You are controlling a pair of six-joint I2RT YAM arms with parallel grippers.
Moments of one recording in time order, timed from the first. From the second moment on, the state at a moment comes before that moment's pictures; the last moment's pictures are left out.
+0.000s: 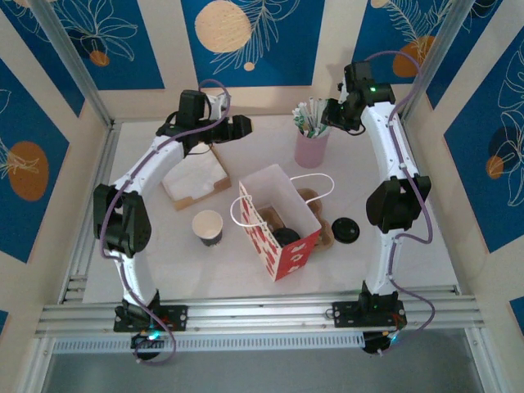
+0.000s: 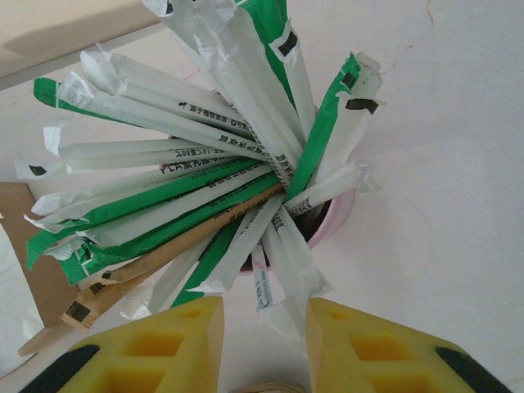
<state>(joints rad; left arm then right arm) -0.32 1.89 1.69 -0.38 0.62 -0.48 0.12 2.08 2.27 -1.20 -0.16 0.35</state>
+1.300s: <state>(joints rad) -0.35 1.89 1.69 -0.36 0.66 -0.48 0.12 2.09 2.27 -1.20 -0.16 0.36</state>
